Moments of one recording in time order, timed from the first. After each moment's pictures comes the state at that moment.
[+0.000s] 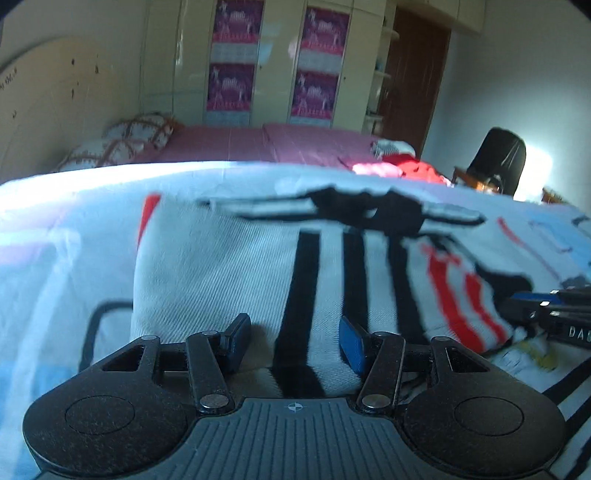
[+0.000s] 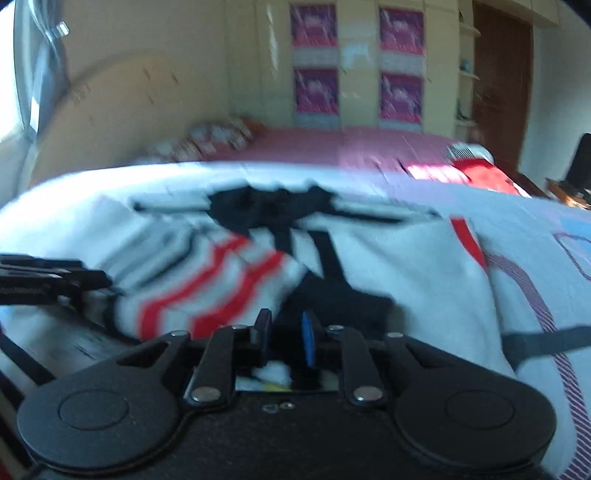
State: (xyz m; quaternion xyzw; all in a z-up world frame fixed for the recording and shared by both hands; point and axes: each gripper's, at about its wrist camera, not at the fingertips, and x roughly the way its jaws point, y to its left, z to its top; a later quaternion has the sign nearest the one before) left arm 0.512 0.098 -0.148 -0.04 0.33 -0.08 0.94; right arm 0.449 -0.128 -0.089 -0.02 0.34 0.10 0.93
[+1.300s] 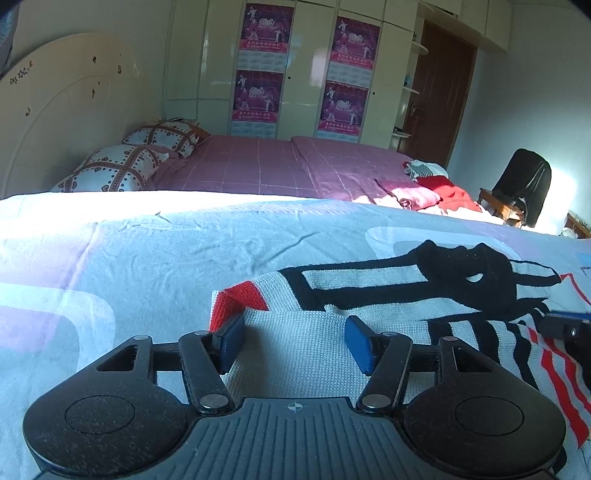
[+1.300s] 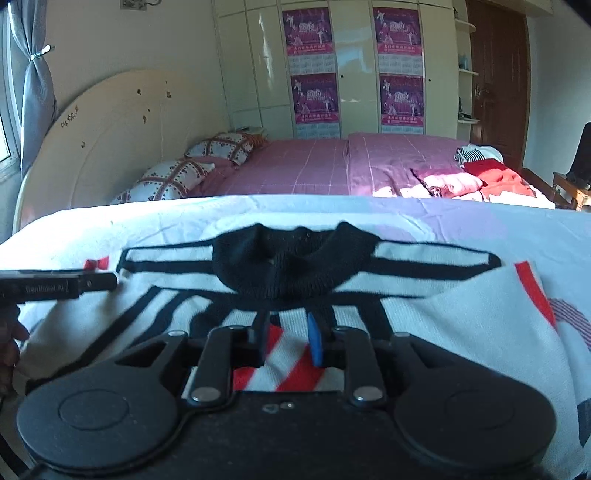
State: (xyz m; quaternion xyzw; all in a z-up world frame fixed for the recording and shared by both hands) left arm 0.603 0.160 -0.149 -0.05 0.32 -0.04 0.94; right arm 0.515 -0.086 -0.080 0.02 0.31 0.12 0.94
